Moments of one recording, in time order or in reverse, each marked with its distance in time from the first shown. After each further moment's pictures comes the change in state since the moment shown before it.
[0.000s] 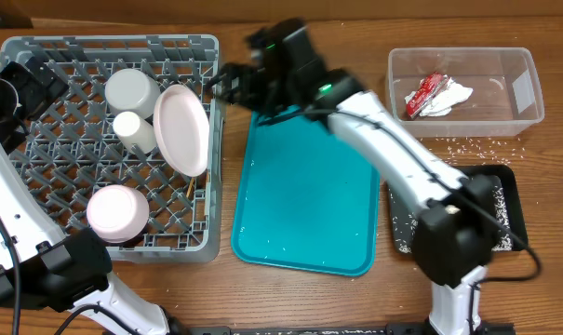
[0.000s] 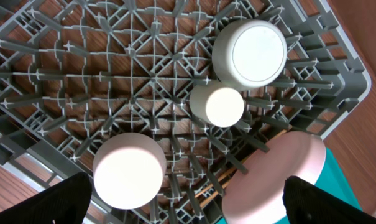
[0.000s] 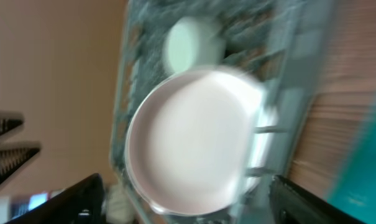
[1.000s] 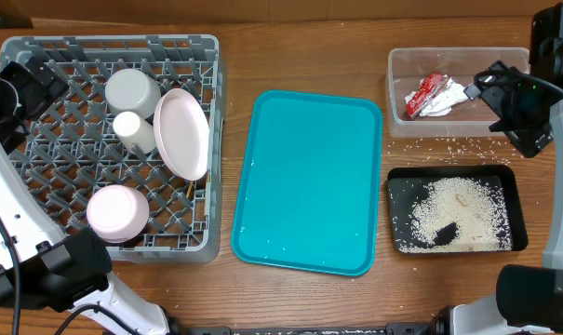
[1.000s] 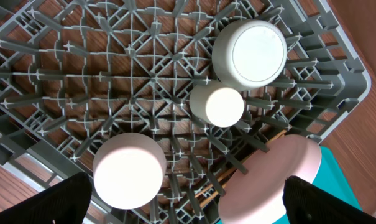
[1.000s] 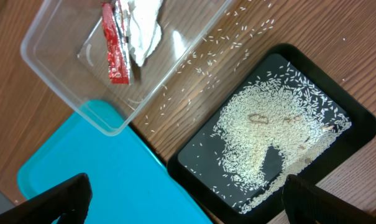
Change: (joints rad) left arm 0.000 0.000 0.000 0.000 0.000 0.000; right arm -0.714 -0.345 0.060 -1.025 0.645 -0.066
